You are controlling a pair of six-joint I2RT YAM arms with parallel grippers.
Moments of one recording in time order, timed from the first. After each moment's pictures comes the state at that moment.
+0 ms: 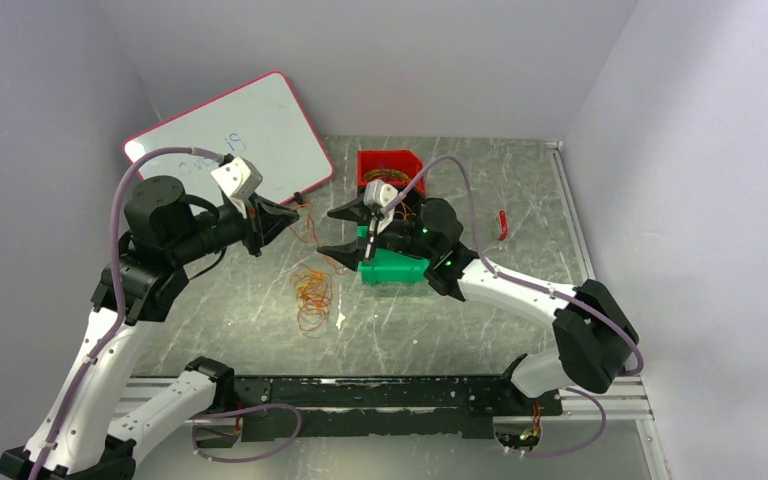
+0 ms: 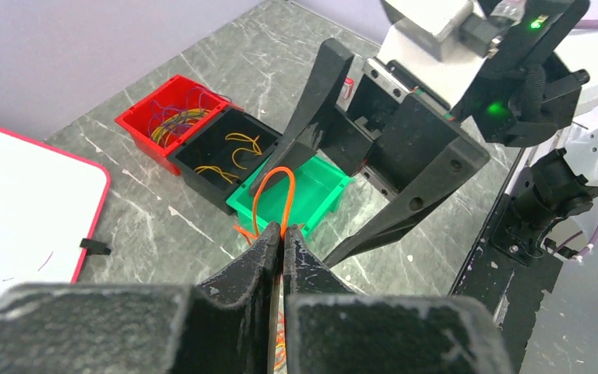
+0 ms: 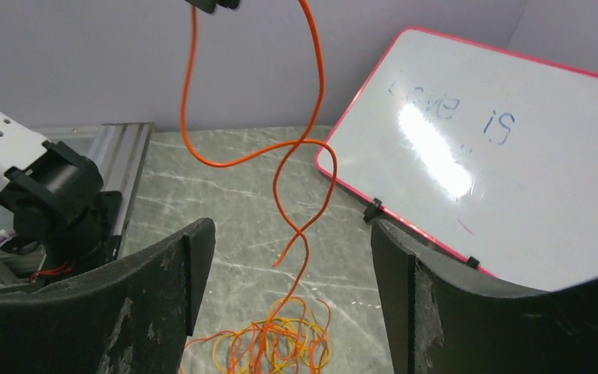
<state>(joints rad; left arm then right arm) -0.37 0.84 1.19 -0.51 0.56 0.02 0.80 1.41 0.86 0.74 -0.61 -0.01</state>
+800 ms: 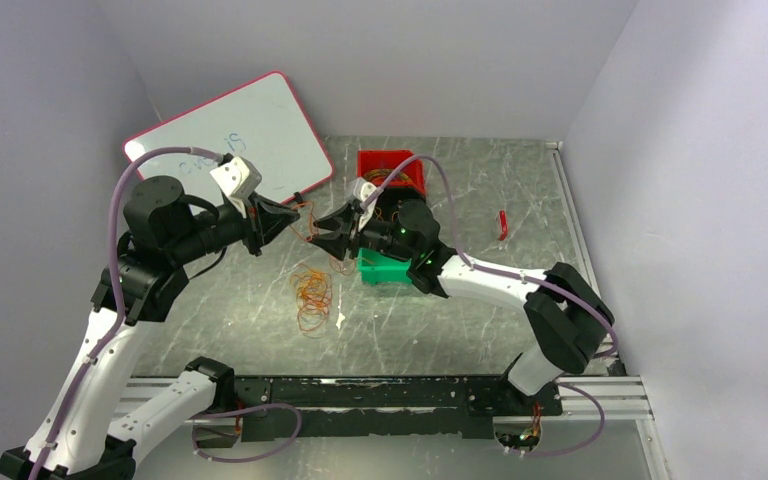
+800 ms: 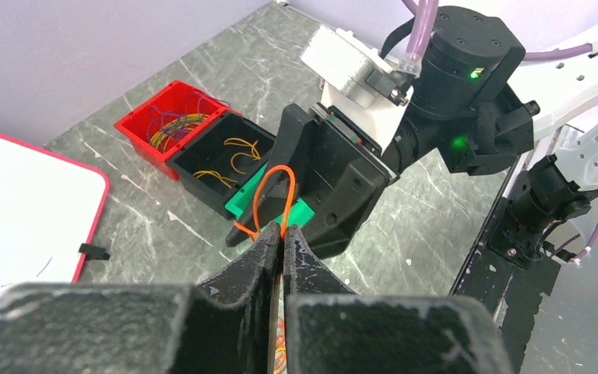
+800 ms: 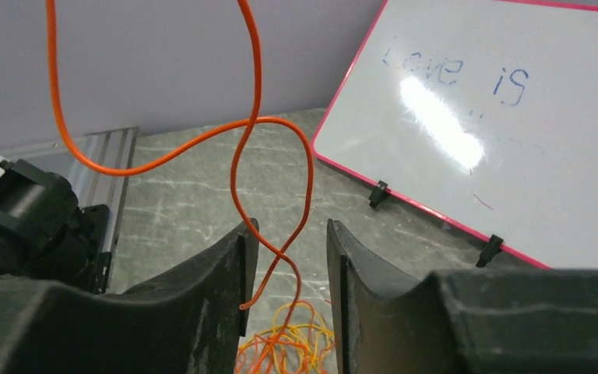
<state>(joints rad) -0.37 0.84 1.19 -0.50 0.57 0.01 0.84 1.57 0.91 0.77 -0.50 0.05</state>
